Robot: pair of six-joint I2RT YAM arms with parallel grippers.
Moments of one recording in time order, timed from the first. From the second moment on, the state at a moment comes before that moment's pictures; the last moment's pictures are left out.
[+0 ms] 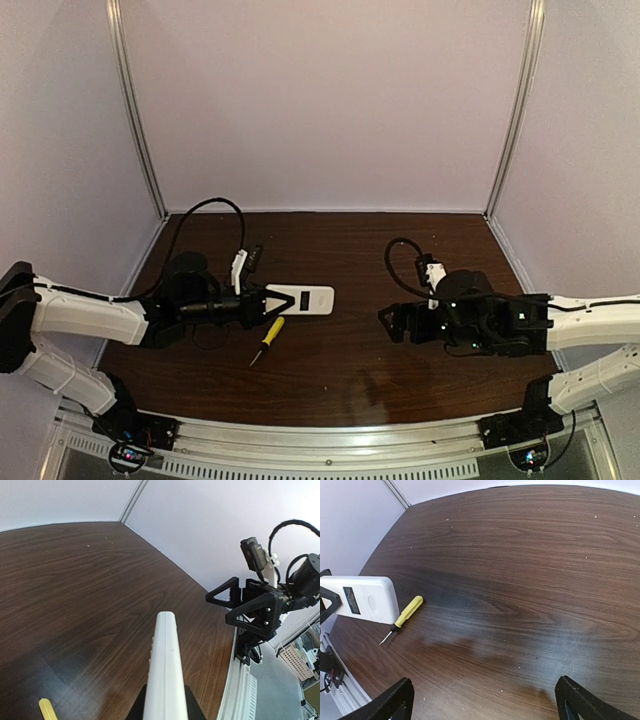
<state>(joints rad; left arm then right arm) -0.80 1.33 0.50 0.60 0.41 -0.47 1.10 1.10 0.67 -0.21 0.41 0.71</state>
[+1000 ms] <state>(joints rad) -0.80 1.25 0.44 0.73 0.58 -0.73 1.06 1.25 0.56 0.45 -0.10 0.67</state>
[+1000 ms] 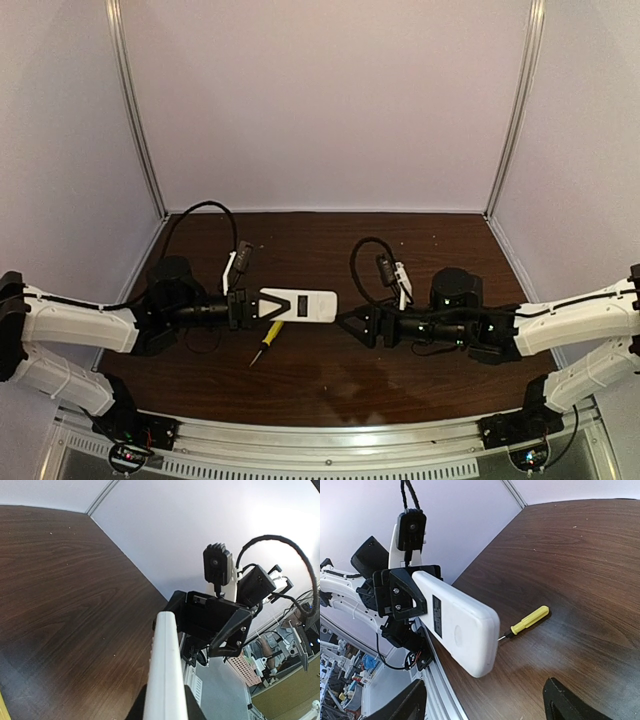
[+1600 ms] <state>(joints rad) -0.78 1.31 0.42 0.76 0.63 -0.83 1.08 1.42 0.67 0.49 -0.12 0.68</state>
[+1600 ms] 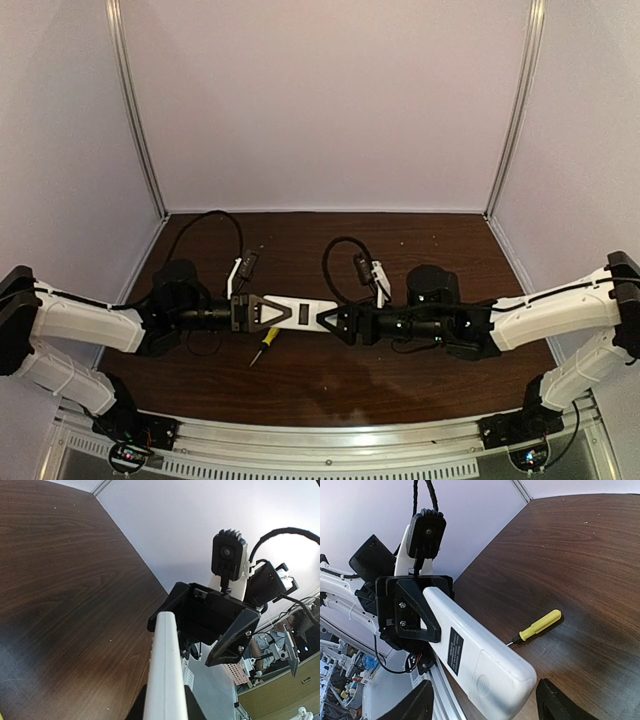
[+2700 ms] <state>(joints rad) -0.78 1.31 0.42 0.73 0.62 -0.81 1.08 1.48 0.70 0.48 -0.09 0.69</state>
